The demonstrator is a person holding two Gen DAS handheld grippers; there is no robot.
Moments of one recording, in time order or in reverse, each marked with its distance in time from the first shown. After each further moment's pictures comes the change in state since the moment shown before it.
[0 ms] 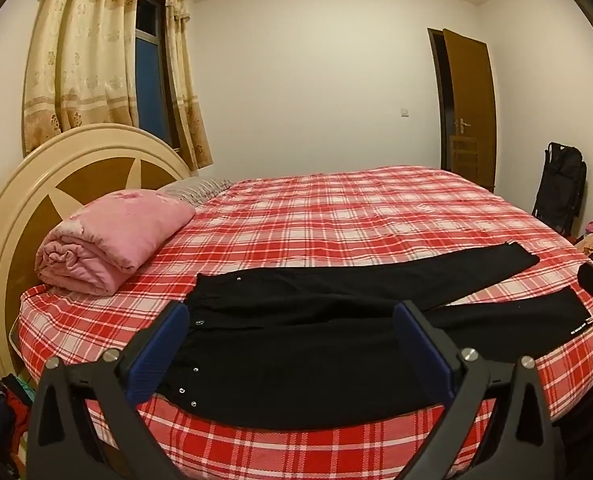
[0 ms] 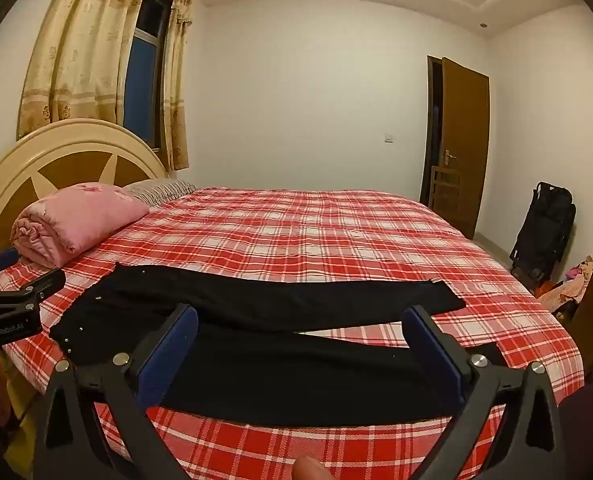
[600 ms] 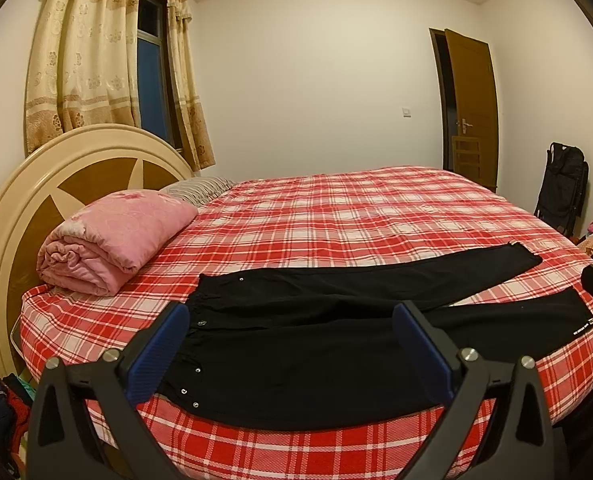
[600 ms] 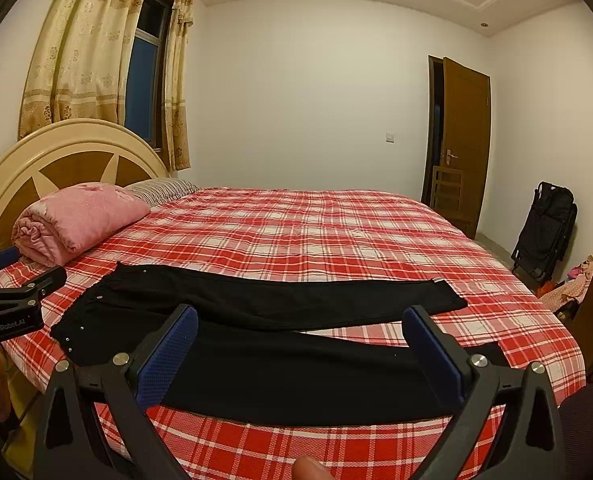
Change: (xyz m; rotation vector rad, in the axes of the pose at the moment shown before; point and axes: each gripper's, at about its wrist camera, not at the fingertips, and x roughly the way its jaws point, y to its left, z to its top) left arm 0.002 0.005 -0.004 0.009 -0.004 0.001; right arm 0.001 -0.002 -0.002 0.005 -0.001 0.006
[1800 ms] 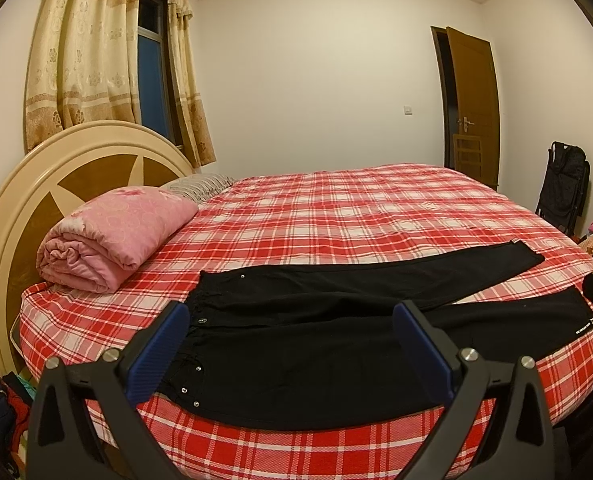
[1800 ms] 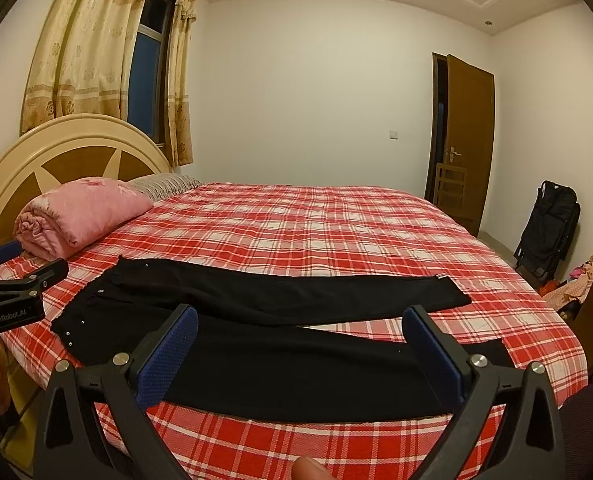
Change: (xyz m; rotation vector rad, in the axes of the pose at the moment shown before) left arm 0.002 0.005 -0.005 -0.004 0.005 -0.001; right arm 0.003 0.000 -0.004 -0.008 0.014 0.012
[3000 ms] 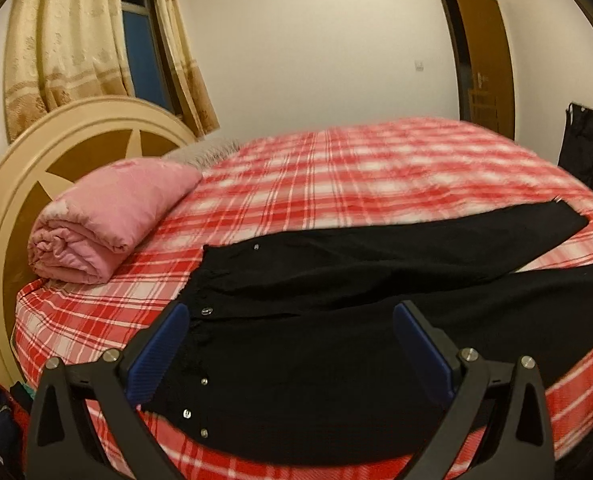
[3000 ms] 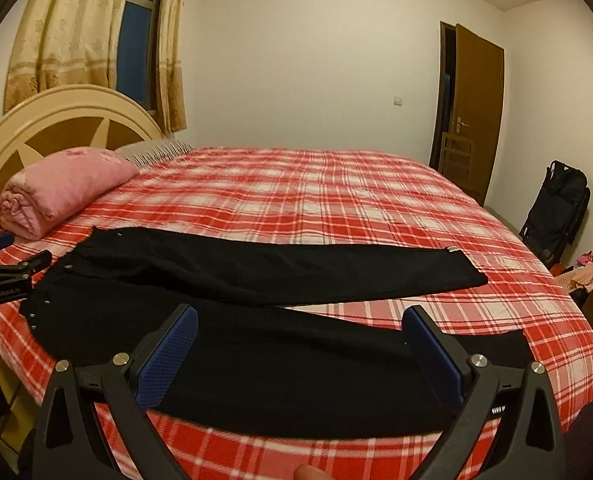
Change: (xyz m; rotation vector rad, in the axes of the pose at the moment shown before) left arm 0.117 0.022 -0.018 0.075 0.162 0.060; right arm 0.100 -0.030 -0.016 -0.011 0.140 0.004
